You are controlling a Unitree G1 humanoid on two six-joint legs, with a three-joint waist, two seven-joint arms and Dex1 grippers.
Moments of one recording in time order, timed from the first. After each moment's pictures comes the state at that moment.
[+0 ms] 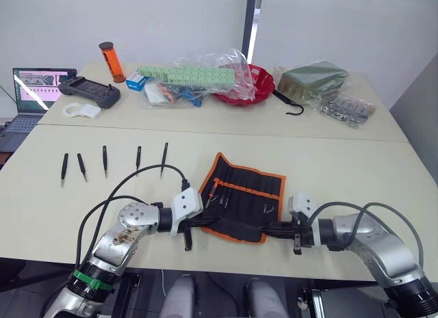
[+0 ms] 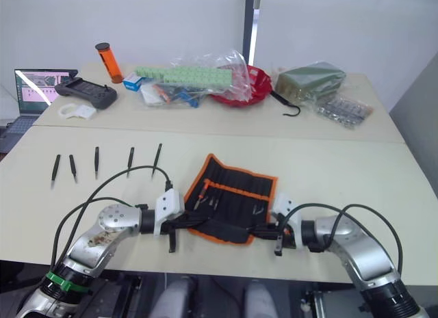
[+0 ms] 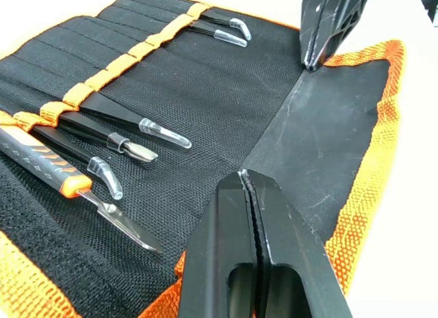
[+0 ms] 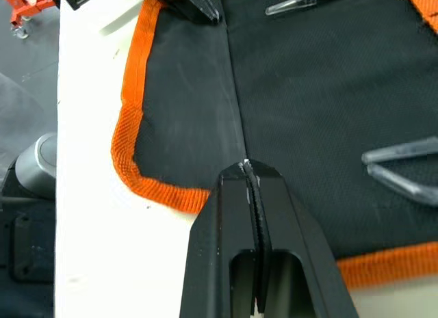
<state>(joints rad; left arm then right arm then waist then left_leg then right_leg) -0.22 0.57 -0.28 -0.15 -0.22 0.26 -1.01 -0.08 -0.75 0.15 -0.30 0.45 0.54 1.05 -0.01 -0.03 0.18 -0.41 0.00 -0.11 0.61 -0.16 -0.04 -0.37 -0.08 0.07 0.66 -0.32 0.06</state>
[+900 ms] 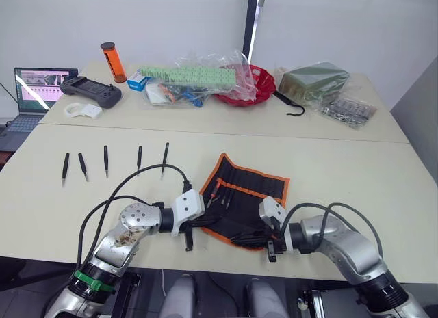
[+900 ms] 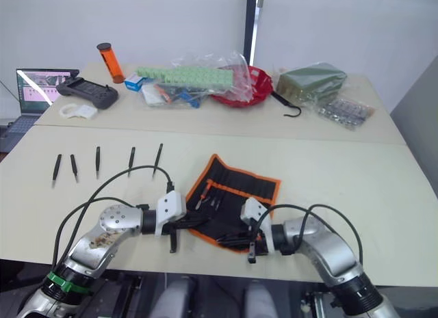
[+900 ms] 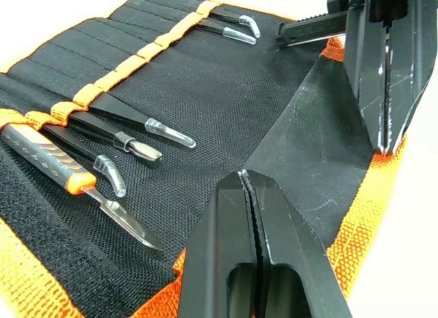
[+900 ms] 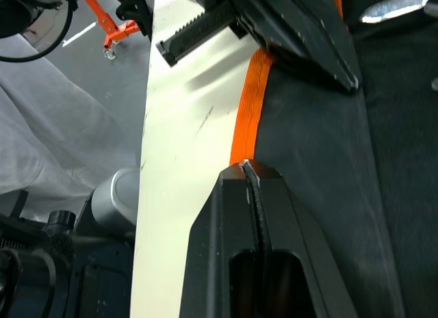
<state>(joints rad) -0.20 0.57 -0.29 -0.16 -0.19 0.23 -0.99 -0.15 -0.62 0.30 -0.28 0.47 0.61 1.07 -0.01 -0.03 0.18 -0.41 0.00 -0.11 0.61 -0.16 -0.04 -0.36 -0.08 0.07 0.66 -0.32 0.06</state>
